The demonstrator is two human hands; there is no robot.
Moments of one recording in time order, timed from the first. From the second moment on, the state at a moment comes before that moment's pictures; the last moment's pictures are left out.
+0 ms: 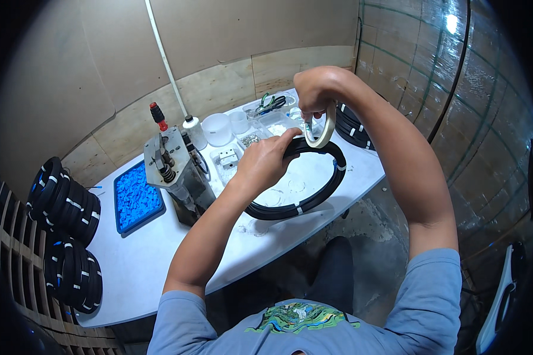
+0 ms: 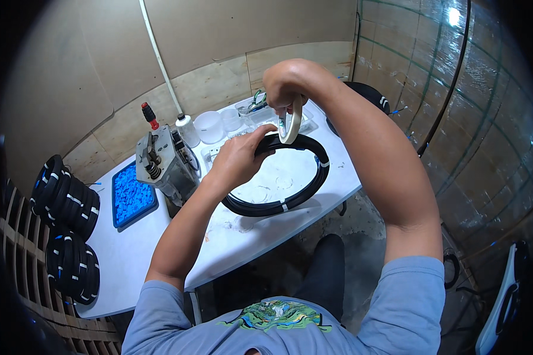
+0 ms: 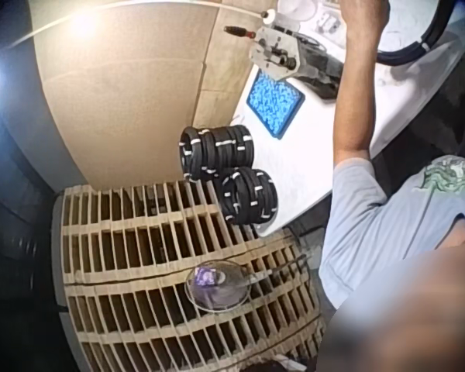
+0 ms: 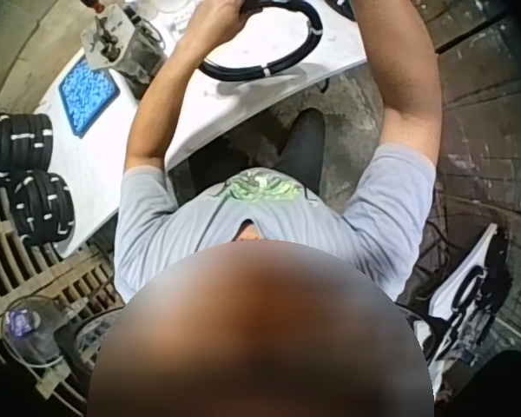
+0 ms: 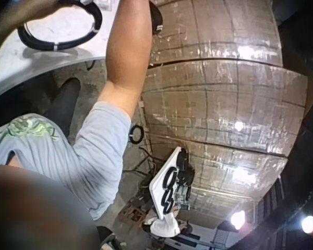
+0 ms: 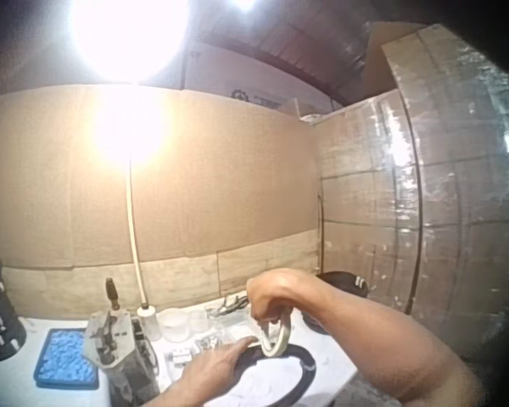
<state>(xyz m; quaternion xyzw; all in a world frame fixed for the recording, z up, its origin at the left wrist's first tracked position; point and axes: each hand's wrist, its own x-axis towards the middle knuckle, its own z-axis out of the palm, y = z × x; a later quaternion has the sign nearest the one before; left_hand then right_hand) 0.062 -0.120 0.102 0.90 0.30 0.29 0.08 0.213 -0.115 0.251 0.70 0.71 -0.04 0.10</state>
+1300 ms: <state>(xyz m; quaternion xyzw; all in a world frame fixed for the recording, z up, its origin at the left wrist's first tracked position) 0.049 -0.104 0.102 0.88 0.34 0.28 0.17 0.195 -0.240 0.042 0.52 0.68 0.17 -0.49</state>
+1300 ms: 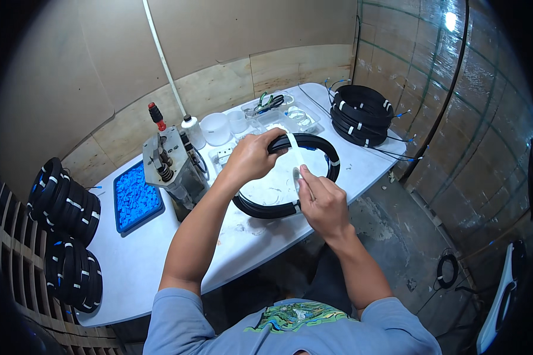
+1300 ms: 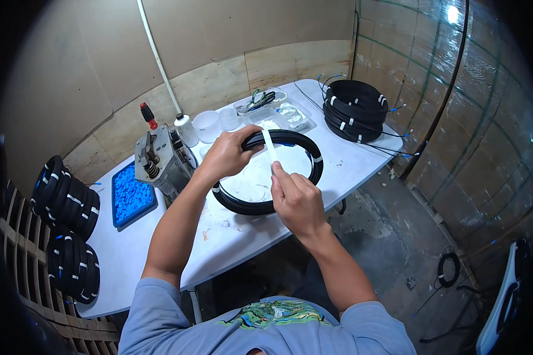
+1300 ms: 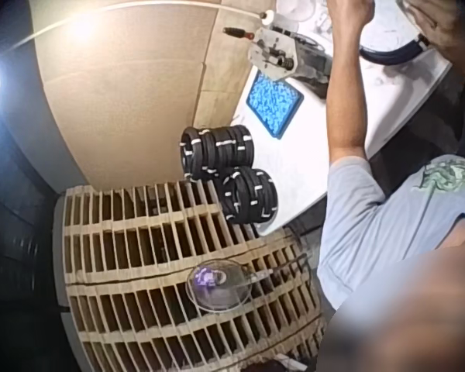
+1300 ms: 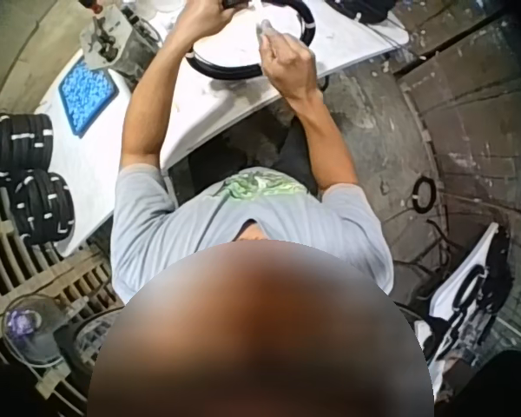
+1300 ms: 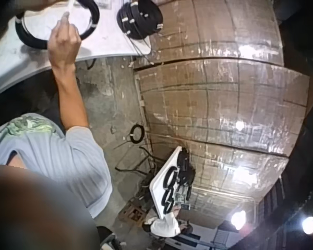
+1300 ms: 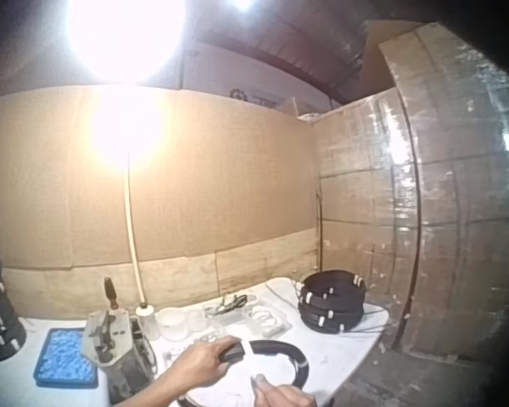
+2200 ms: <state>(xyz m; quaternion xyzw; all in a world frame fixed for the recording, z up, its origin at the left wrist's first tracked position) 0.048 -0.099 0.091 0.87 0.34 0.34 0.11 0.251 -0.184 0.090 0.54 0.67 0.04 -0.50</state>
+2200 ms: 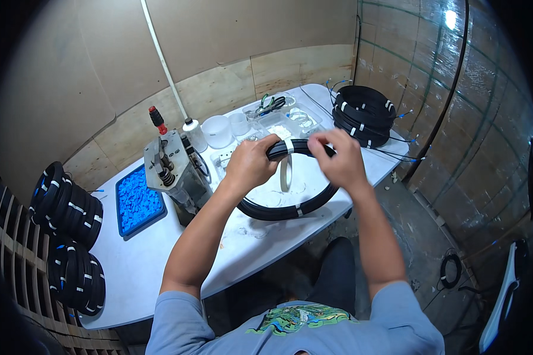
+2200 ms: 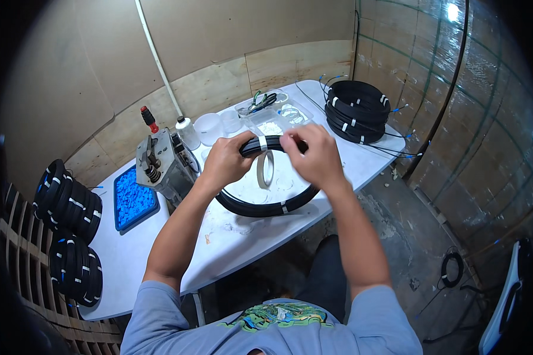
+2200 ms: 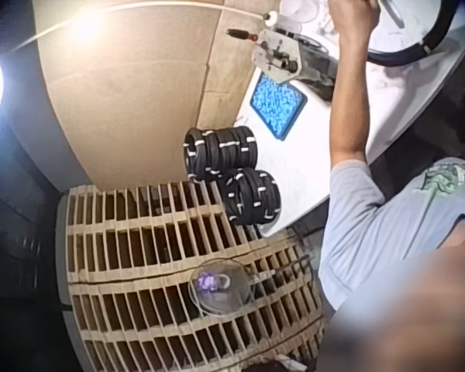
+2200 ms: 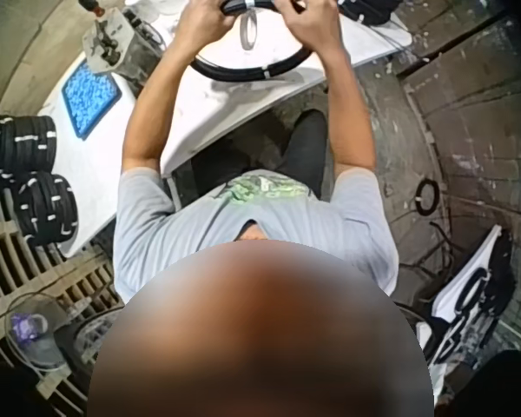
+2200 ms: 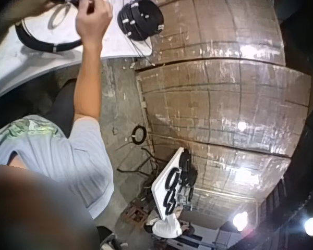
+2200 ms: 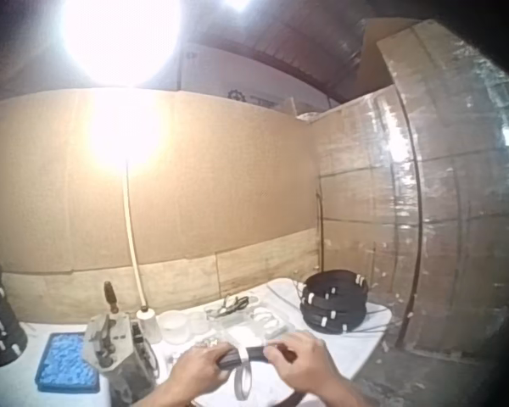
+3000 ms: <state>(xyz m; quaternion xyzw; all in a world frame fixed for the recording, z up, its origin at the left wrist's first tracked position) 0.055 -0.111 0.096 0.88 0.35 0.30 0.09 0.258 -0.119 0.168 0.40 0.70 -0.39 -0.44</state>
